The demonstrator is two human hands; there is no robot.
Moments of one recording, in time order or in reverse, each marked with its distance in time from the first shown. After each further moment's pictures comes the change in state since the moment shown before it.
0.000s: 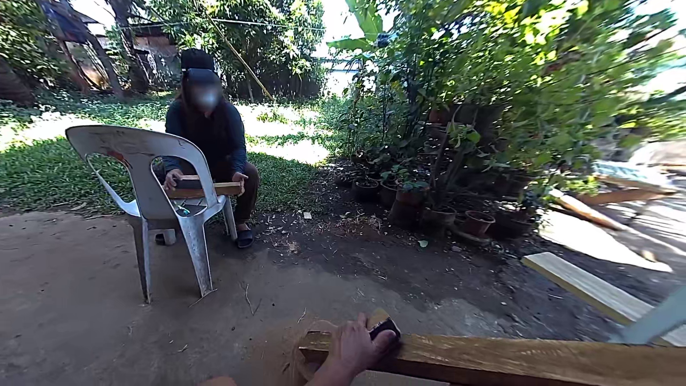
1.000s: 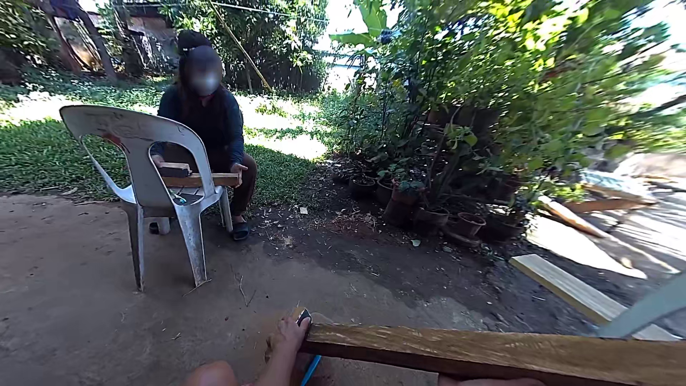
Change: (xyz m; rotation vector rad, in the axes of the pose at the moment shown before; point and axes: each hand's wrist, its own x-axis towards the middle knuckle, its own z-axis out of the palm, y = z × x) left_hand 0.033 -0.142 0.016 0.023 0.026 -0.615; right_hand 0.001 0.002 -0.005 0.018 -0.073 0.055
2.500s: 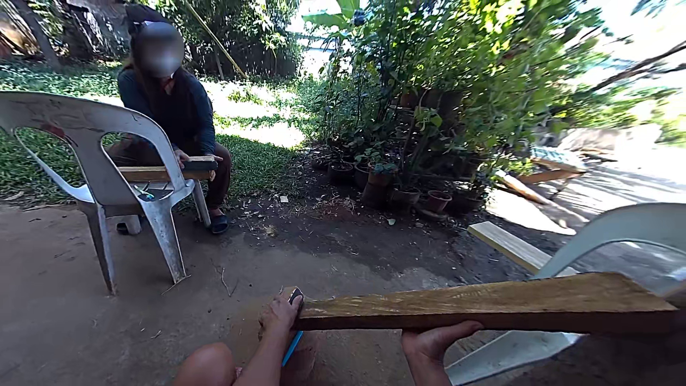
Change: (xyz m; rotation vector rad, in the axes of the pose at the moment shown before) left_hand -0.024 0.031 0.002 0.028 0.051 0.047; right_hand 0.027 0.022 -0.019 -0.014 -0.019 0.023
